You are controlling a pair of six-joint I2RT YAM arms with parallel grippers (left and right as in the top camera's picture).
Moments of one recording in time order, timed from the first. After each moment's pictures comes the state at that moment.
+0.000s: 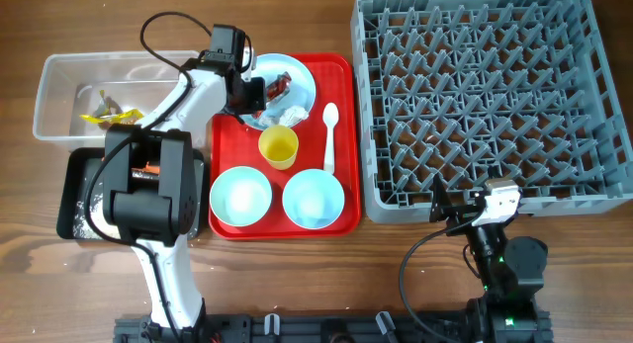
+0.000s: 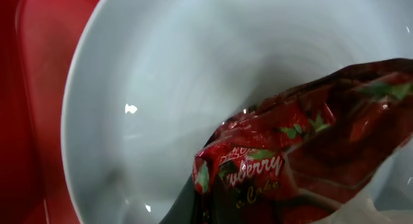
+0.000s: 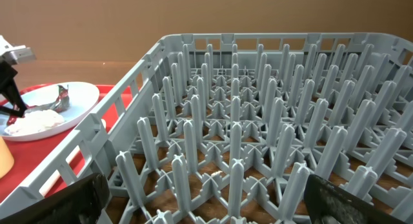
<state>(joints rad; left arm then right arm) -0.17 2.13 1.49 -0.59 0.11 -0.18 -0.01 0.17 0.01 0.01 -0.16 0.01</state>
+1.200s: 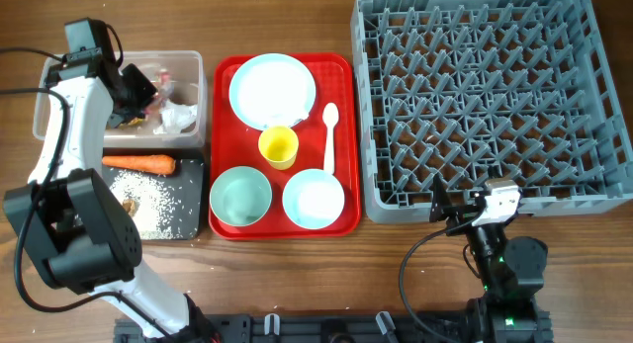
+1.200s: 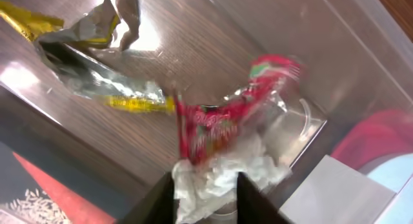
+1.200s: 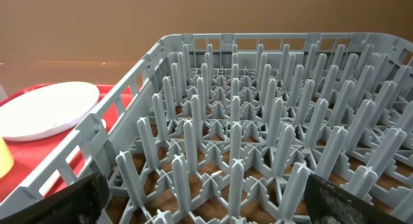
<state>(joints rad) 0.25 1.89 1.49 -0.80 0.00 -0.47 -0.01 0.17 0.01 0.01 -0.16 0.01</state>
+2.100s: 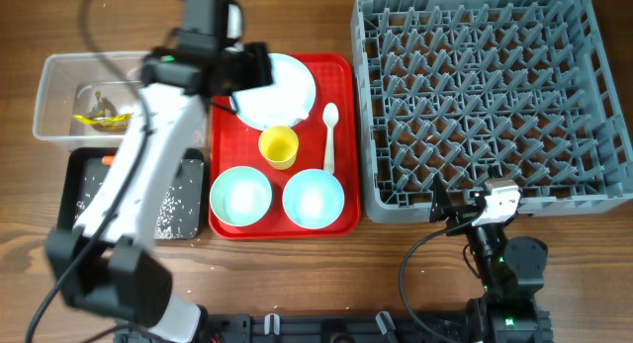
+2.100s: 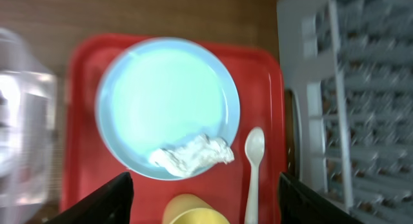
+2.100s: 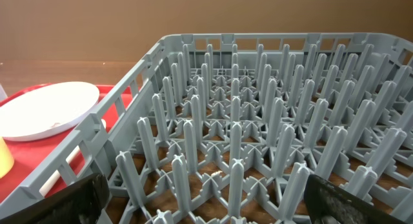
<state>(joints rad) -0.26 1.72 1.58 -0.82 0.09 -0.36 -0.01 0.17 0.01 0.01 -0.16 0.01</state>
